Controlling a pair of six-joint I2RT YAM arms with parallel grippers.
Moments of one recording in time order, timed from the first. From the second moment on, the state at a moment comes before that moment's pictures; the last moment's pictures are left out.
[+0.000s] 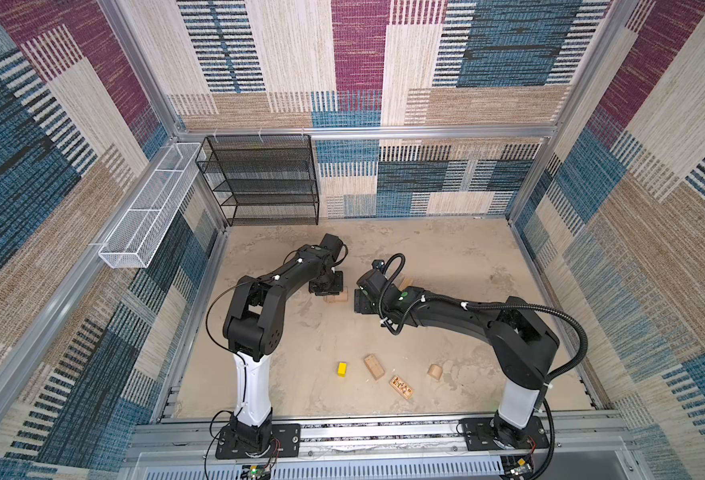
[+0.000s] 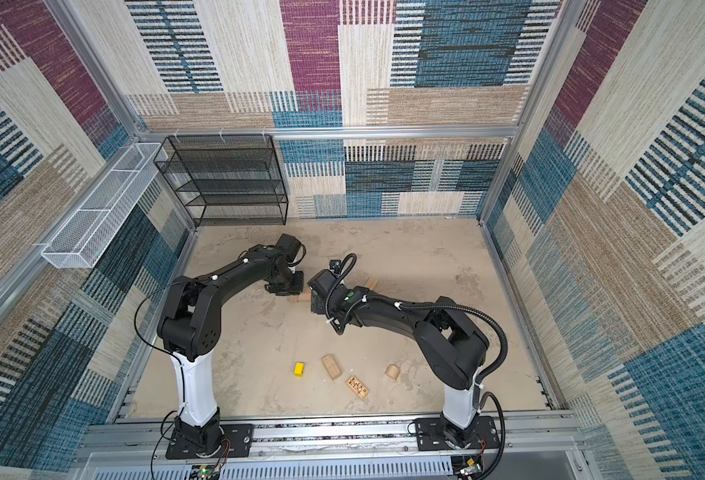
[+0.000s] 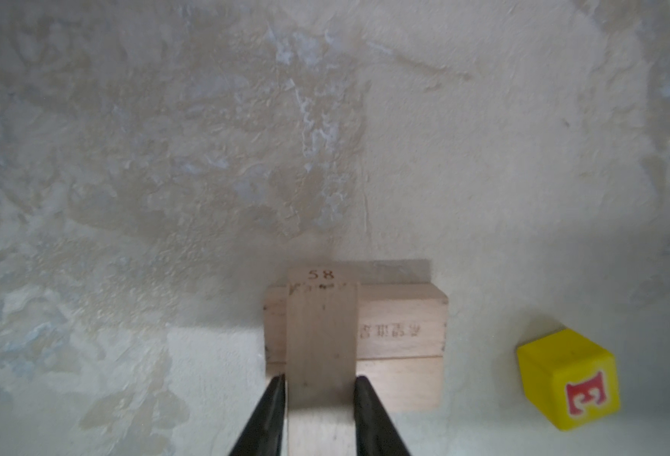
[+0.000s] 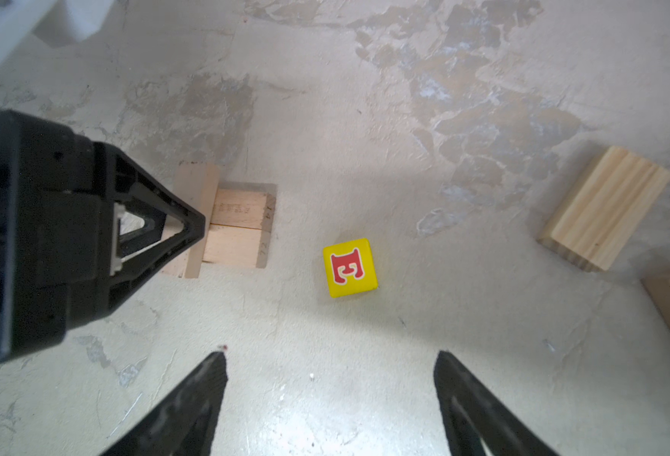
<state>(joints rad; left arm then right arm) -0.40 2.03 1.53 -0.82 -0.02 -0.39 0.86 1.83 1.24 -0.31 0.31 0.71</state>
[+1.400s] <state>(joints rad) -0.40 2.04 1.54 -0.82 0.00 -0.39 0.86 1.84 1.24 -0.31 0.29 0.71</state>
